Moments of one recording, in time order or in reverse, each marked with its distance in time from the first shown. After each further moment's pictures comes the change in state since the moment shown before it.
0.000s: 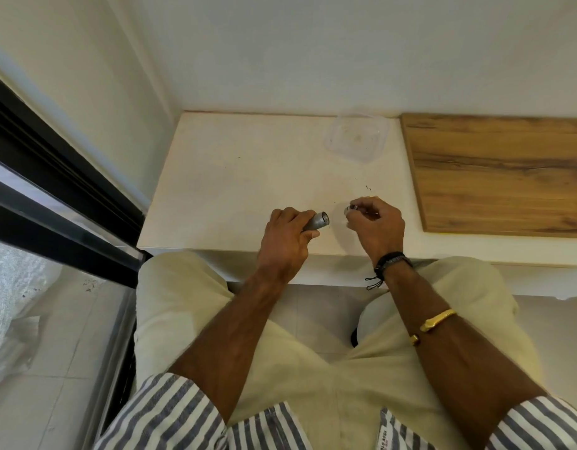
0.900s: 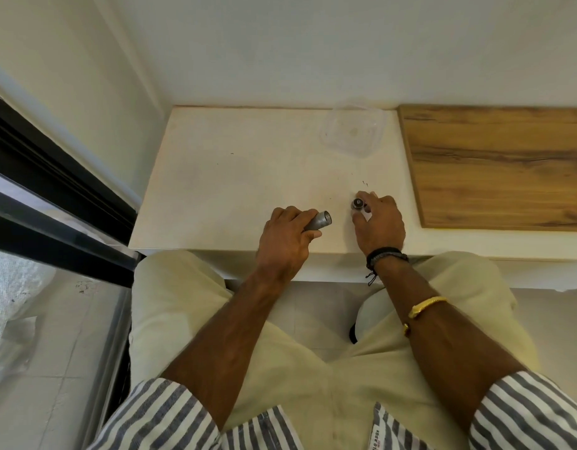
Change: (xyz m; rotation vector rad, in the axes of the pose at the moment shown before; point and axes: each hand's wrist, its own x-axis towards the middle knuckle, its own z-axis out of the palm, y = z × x) left_hand 0.003 0.006 0.006 0.030 -0.037 0.011; right_hand 0.018 0.026 -0.002 -0.564 0.014 -0.072
